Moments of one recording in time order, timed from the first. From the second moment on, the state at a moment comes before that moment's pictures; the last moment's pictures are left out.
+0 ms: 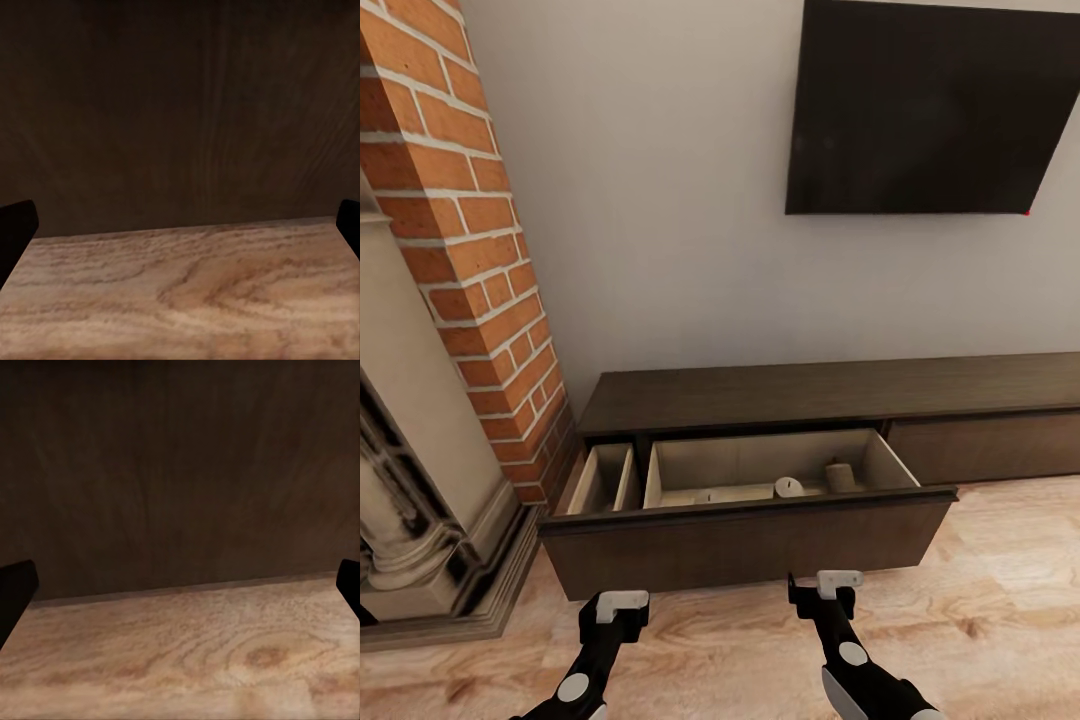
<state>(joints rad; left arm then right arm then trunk) -0.40 0.10 -0.75 -0.60 0.60 -0.31 0.34 -0.51 0.00 0.57 -0.39 -0.44 -0.33 -0.27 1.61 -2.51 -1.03</state>
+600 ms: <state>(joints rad) -0.40 0.10 -0.75 -0.61 0.60 -0.31 0.34 -0.51 0.00 0.57 -0.39 -0.44 -0.33 -0.27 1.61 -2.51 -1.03</state>
